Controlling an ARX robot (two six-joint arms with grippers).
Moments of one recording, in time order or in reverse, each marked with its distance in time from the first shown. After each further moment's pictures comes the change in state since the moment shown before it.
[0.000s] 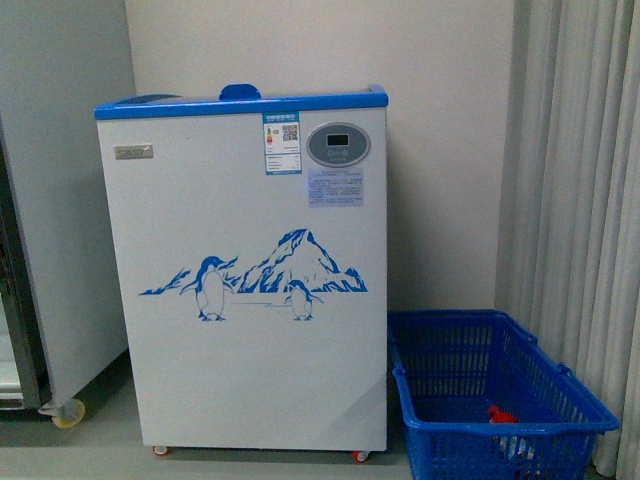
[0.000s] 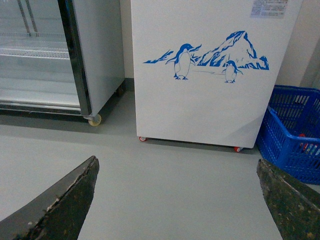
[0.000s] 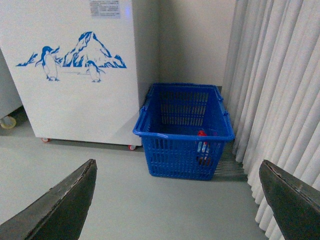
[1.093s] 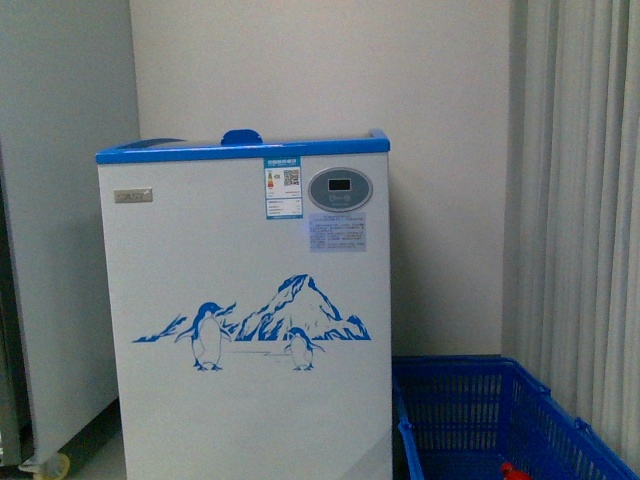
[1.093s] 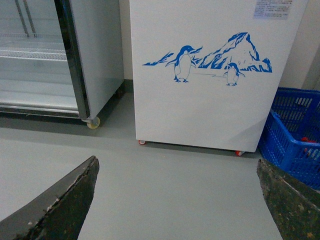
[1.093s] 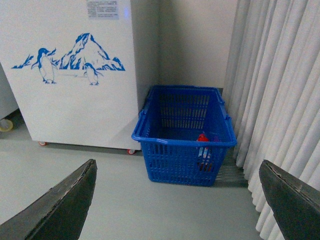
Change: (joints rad) left arm 0.000 0.000 0.000 0.000 0.000 0.000; right arm 0.000 0.000 0.000 0.000 0.000 0.000
